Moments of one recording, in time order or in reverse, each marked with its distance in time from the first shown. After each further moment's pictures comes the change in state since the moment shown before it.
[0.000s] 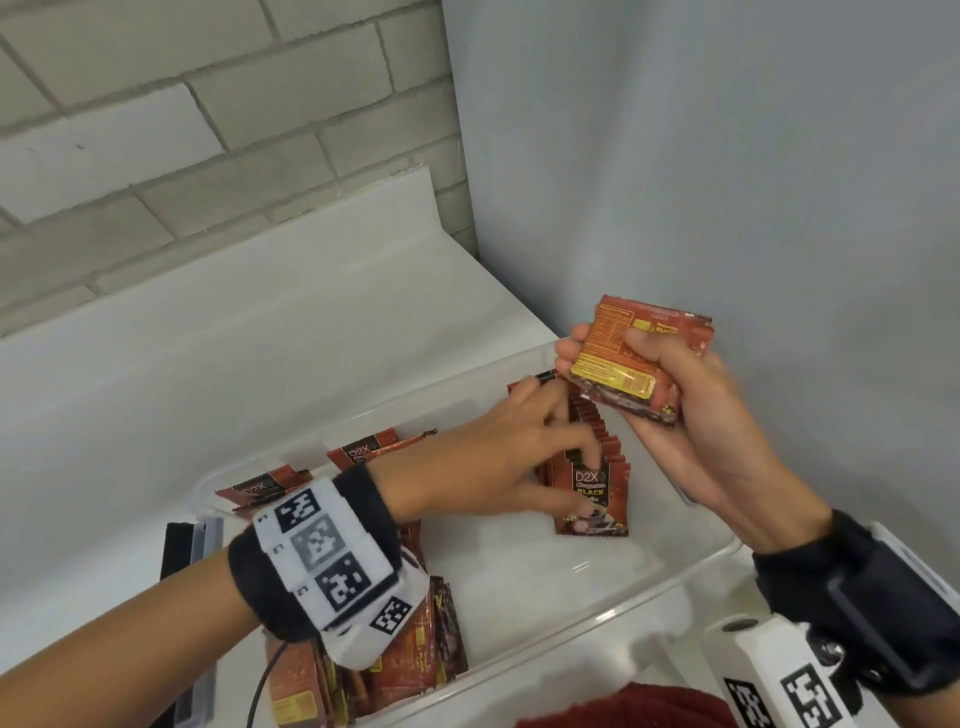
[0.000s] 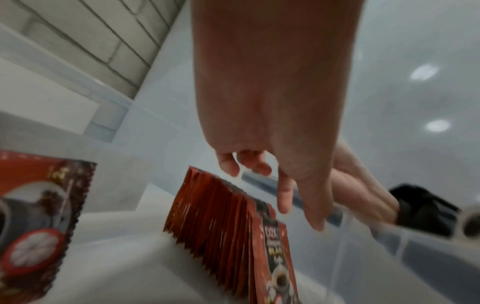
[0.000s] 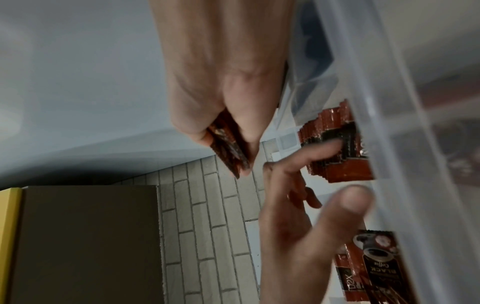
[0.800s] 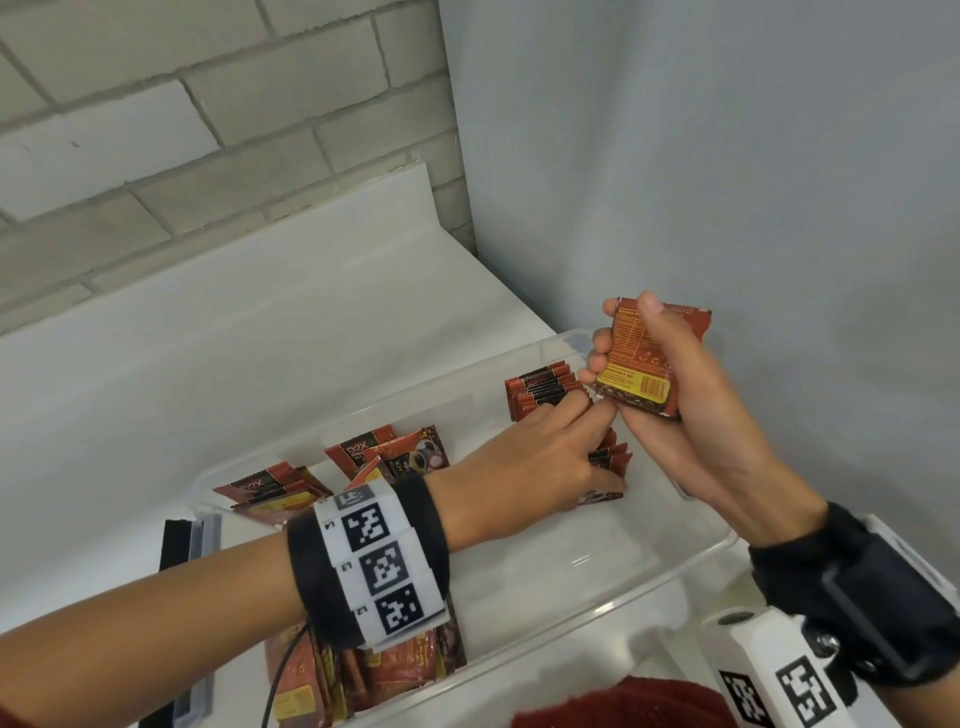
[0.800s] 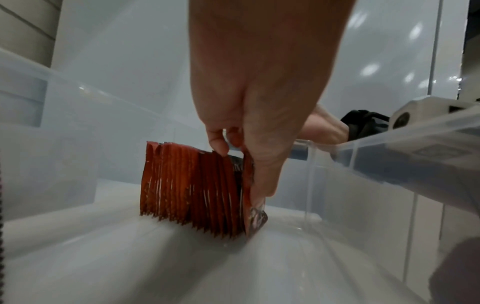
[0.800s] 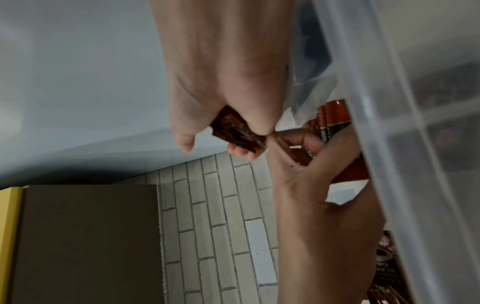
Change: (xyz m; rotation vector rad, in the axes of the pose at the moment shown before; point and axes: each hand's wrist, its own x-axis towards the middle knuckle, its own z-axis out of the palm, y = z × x) left_hand 0.019 0.008 0.032 0.431 0.145 0.195; right_hand 0.007 0.004 -0.004 -0.002 -0.009 -0.031
